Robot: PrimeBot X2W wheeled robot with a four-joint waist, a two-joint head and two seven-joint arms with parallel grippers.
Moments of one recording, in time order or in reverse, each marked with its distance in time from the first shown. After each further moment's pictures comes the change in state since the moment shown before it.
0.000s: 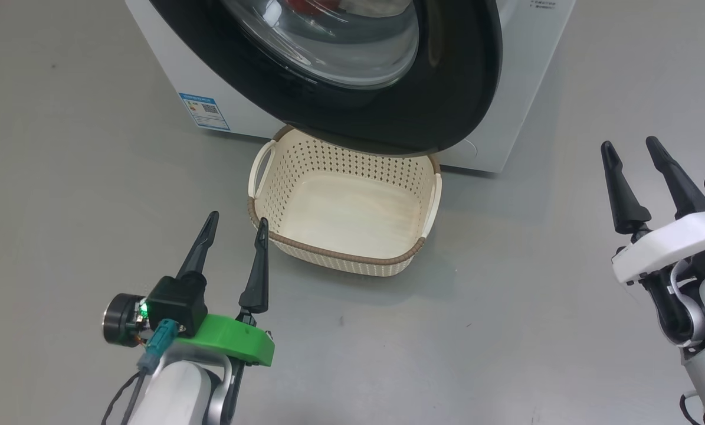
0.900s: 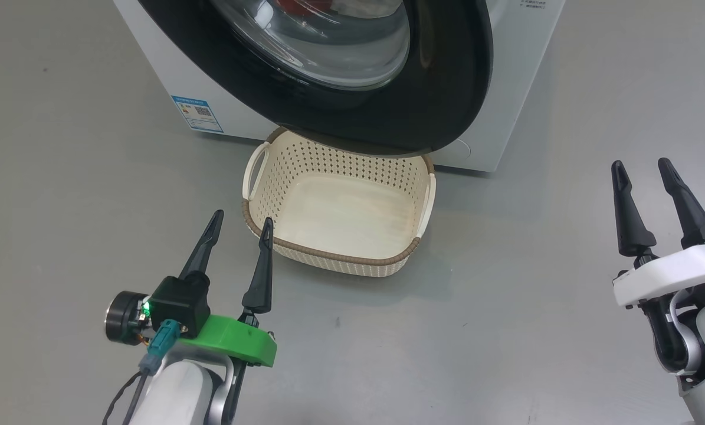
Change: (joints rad) left arm 0.000 0.000 -0.008 -0.009 0.014 -0.007 0.000; right arm 0.110 0.008 -0.024 -0.091 -0.013 -0.062 -0.075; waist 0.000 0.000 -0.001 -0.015
